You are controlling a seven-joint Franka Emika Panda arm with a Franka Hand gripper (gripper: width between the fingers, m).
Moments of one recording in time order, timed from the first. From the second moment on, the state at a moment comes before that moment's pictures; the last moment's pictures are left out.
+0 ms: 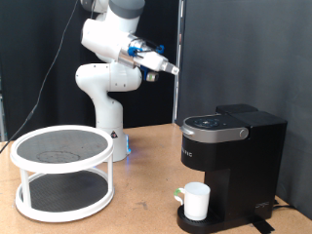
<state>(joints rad) -0.21 -0.75 0.05 -2.75 1.45 2.05 1.89</state>
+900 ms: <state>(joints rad) -0.26 -0.61 0.24 -2.49 1.00 2.09 2.01</state>
